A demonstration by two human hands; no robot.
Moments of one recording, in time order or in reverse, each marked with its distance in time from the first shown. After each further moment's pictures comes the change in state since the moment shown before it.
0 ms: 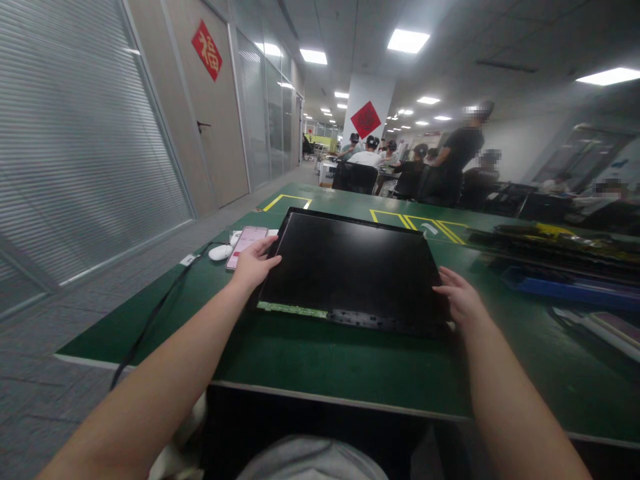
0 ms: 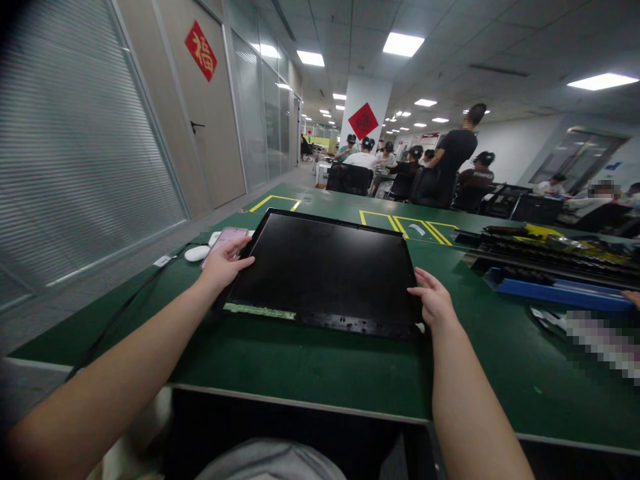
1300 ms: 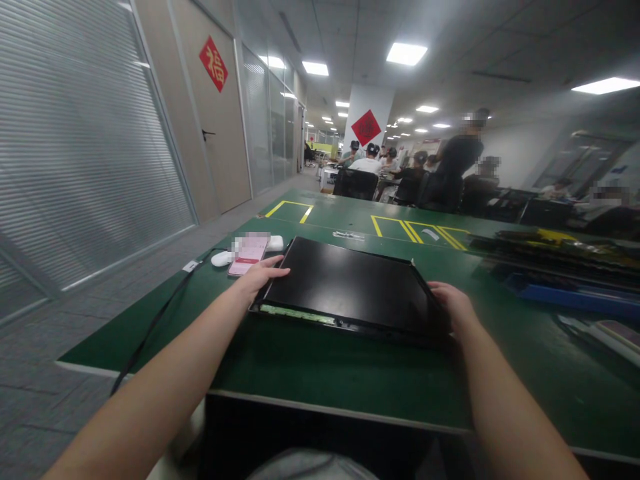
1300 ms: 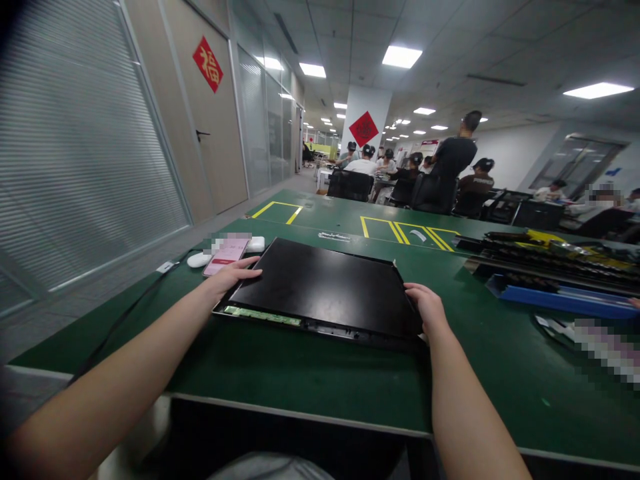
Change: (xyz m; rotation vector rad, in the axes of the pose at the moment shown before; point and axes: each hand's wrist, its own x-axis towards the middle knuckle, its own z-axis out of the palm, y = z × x) left_hand -0.010 0.020 0.001 -0.284 -0.183 -0.613; right_hand -0.009 -0.001 0.013 -0.272 0.035 0.064
